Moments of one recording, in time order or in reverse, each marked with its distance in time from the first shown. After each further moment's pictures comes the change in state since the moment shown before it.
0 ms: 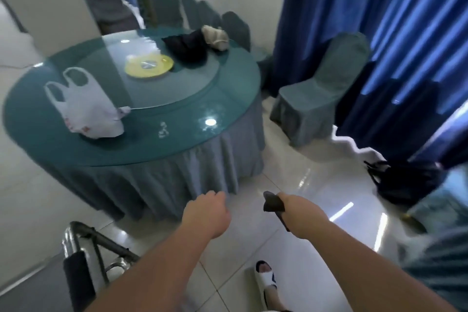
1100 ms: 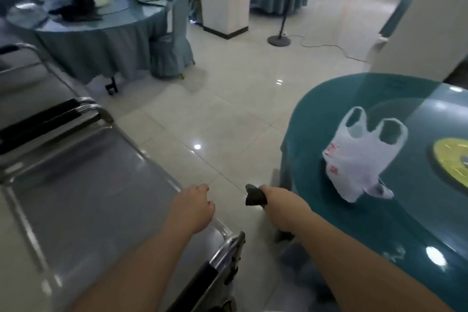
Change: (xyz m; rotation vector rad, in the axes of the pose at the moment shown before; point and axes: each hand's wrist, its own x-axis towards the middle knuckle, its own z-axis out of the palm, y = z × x) left_hand -0.103 -0.380 -0.017 -0.666 0.340 -1.380; right_hand 0.200 -0.602 0.045 -0.573 -0.428 -1.263
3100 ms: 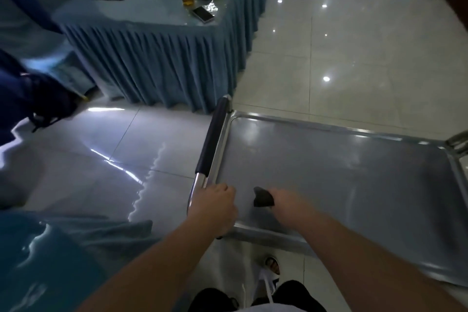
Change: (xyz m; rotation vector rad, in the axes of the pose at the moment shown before) left_hand 0.113 0.089 0.036 -0.852 0.389 -2.116; right_hand 0.249 -0.295 0.078 -1.369 -0.870 -1.977
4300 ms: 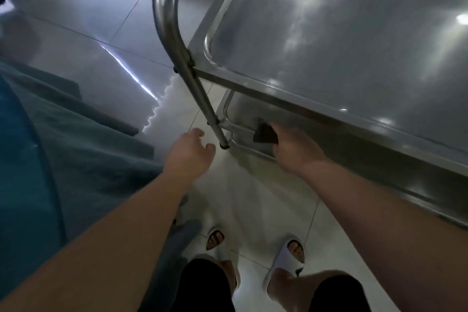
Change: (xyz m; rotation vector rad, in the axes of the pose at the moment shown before) left_hand 0.004 -0.060 0.361 -0.674 0.114 -0.650; right_hand 0.116 0.089 0.277 -0.060 0.099 -0.283
